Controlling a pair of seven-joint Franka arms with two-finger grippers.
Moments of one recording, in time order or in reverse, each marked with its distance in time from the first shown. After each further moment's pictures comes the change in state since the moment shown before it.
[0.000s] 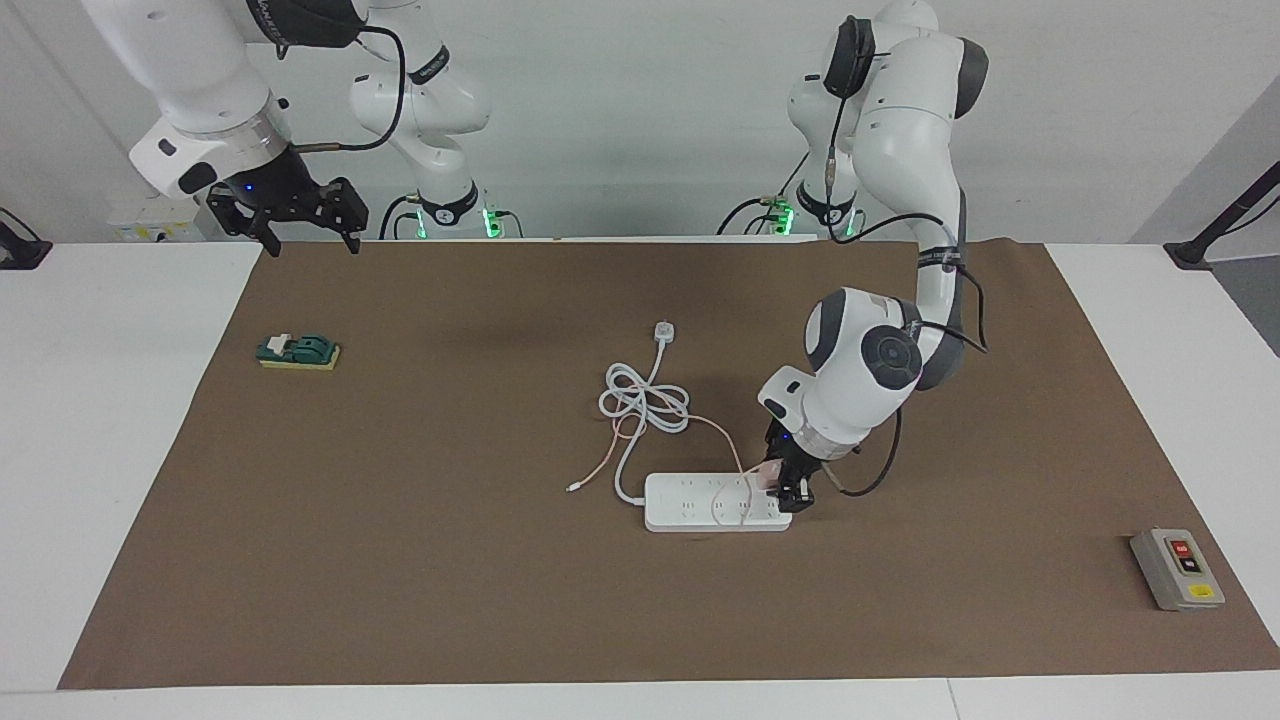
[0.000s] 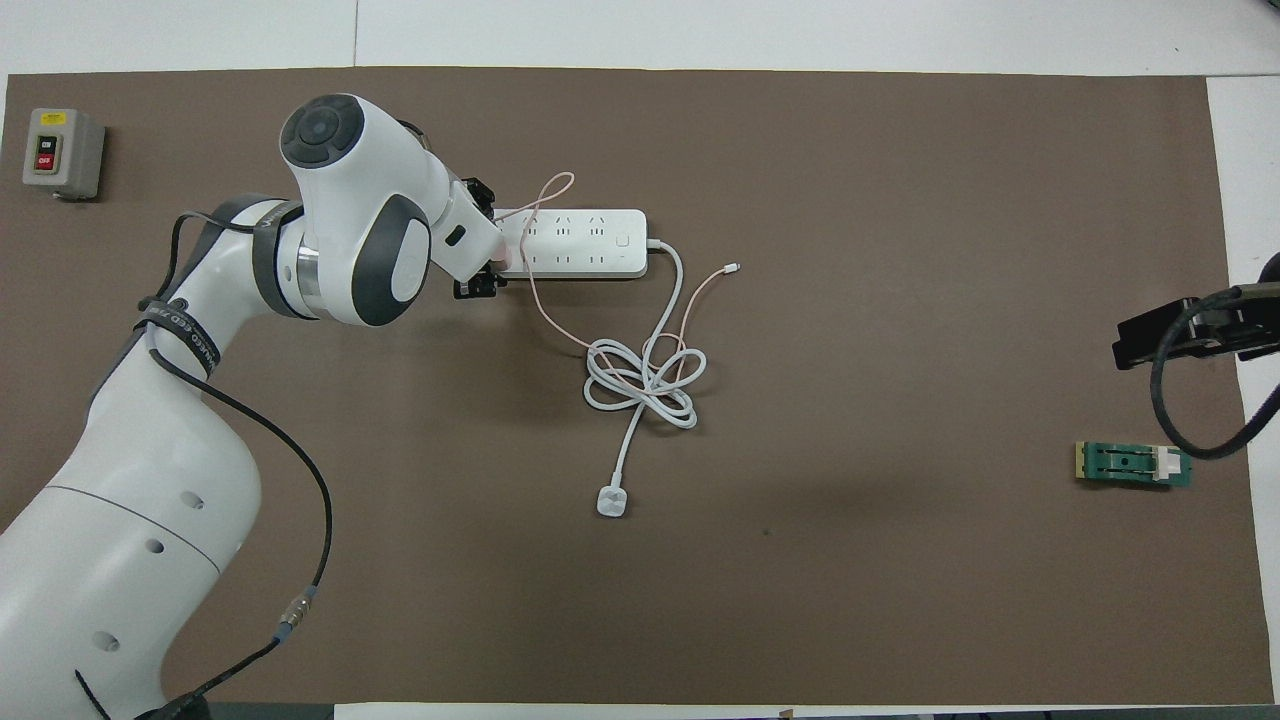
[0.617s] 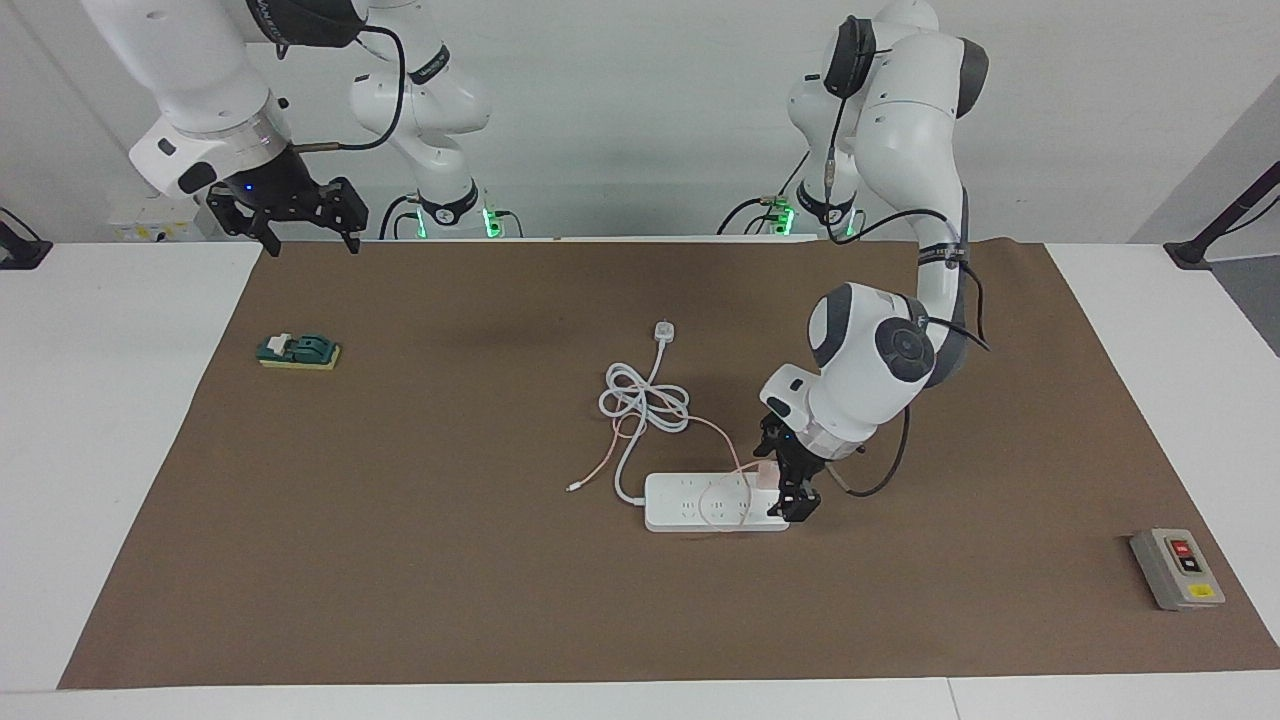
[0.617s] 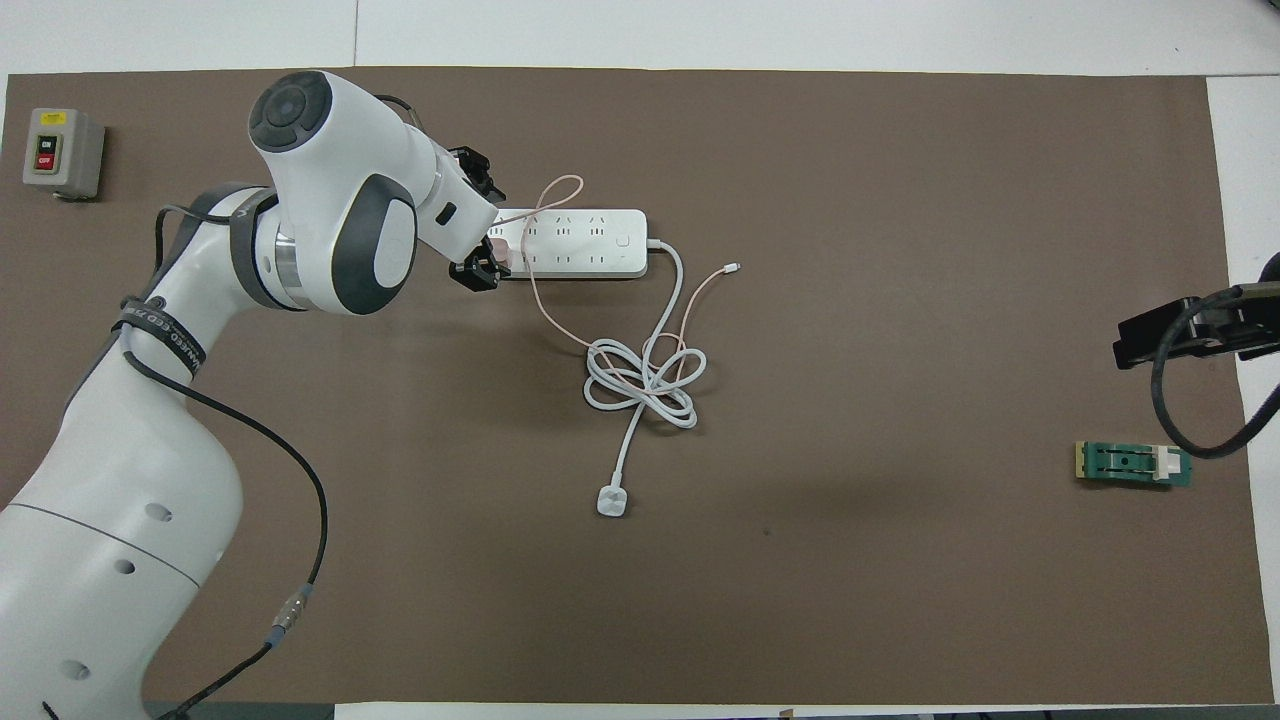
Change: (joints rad) left arm 0.006 -0.050 -0.001 0.032 -0.060 -0.014 -0.001; right arm 0.000 0.000 0.000 0.000 0.000 0.000 0.000
